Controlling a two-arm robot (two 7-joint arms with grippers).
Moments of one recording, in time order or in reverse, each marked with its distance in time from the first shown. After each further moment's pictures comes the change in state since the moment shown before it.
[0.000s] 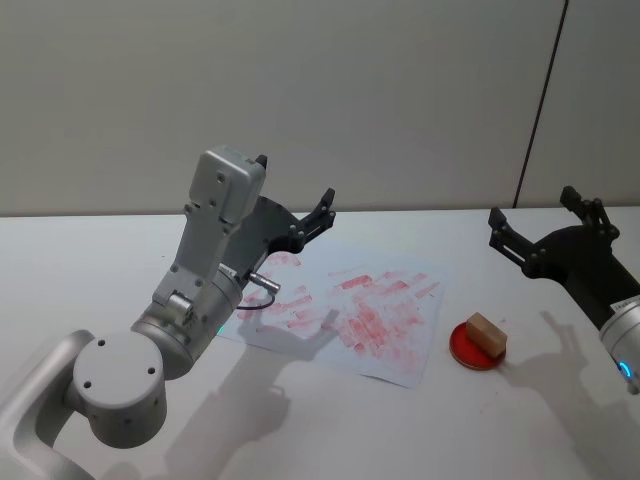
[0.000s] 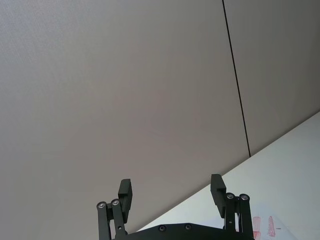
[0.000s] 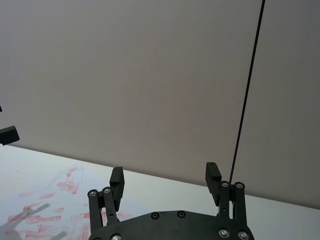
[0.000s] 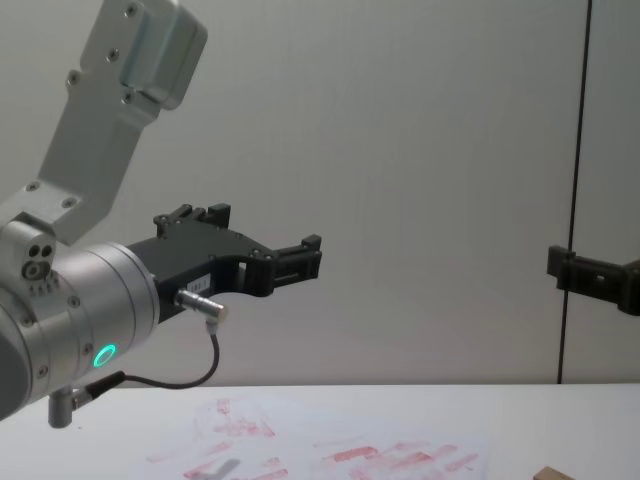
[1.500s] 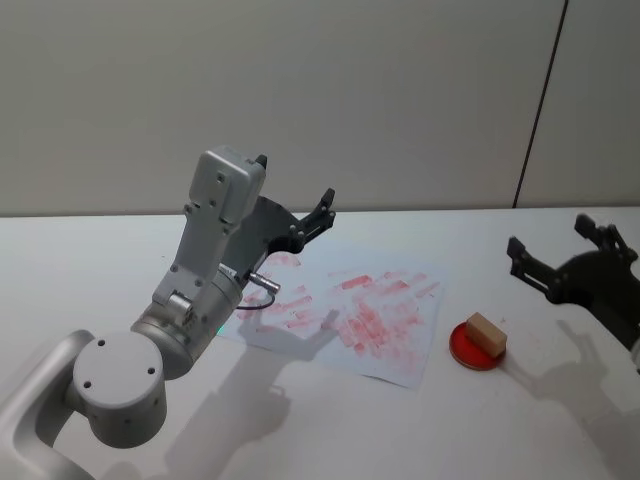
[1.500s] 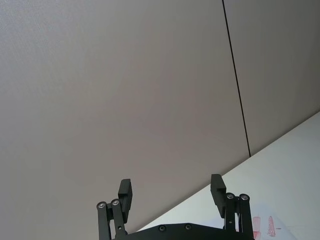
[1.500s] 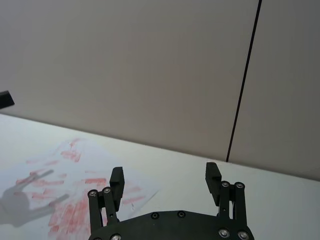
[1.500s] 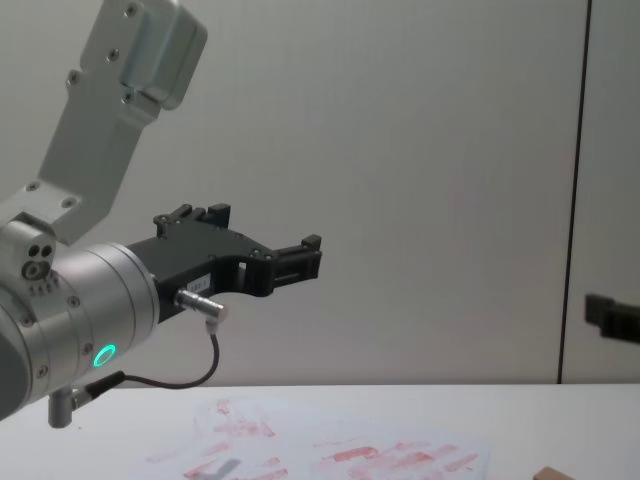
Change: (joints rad) left arm 0.000 0.000 0.000 0.000 0.000 0.000 0.000; right arm -0.041 0.078 0.047 -0.022 0.075 0.084 0.070
